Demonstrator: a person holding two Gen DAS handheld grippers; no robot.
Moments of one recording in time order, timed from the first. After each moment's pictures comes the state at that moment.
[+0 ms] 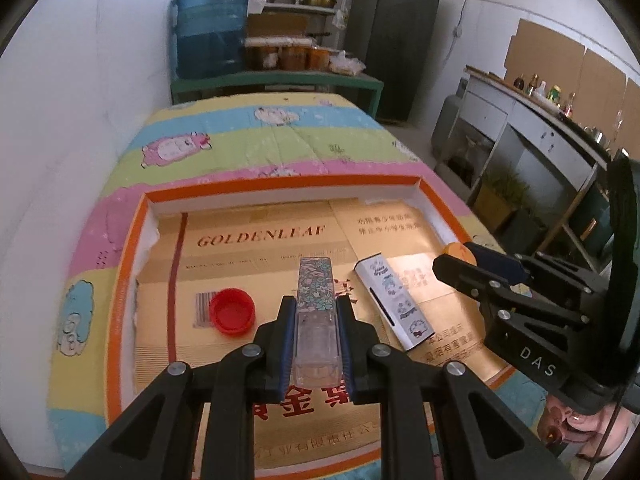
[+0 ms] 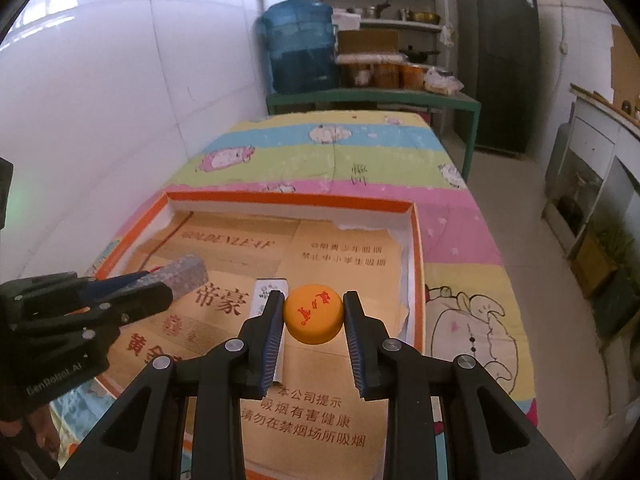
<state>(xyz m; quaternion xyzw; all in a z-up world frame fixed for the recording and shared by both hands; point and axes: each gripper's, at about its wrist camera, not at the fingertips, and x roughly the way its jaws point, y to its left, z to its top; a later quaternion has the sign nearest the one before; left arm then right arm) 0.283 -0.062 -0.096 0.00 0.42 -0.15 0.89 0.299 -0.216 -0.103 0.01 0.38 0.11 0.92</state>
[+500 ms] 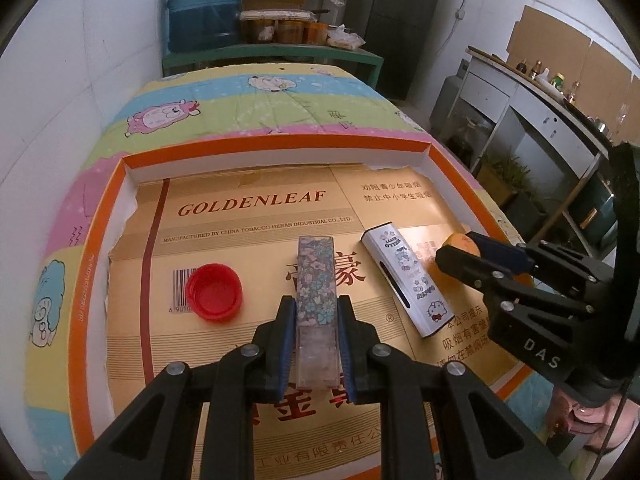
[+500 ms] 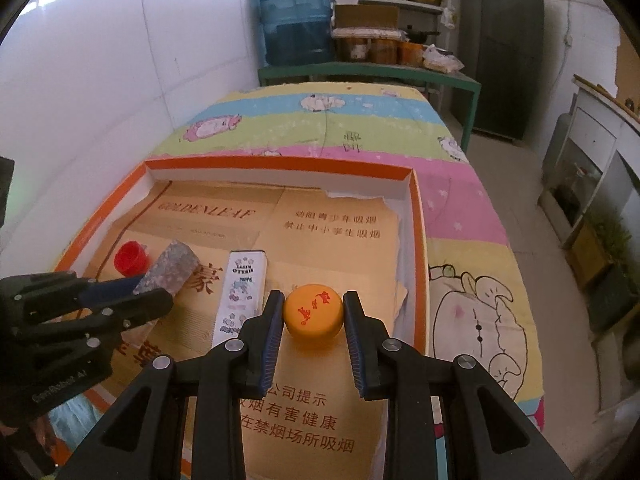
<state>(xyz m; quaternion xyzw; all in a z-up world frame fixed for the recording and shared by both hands) 0.293 -0.066 -0.124 0.00 0.45 -0.16 0.88 0.310 -0.217 -0.130 -0.01 0.42 0.10 0.90</state>
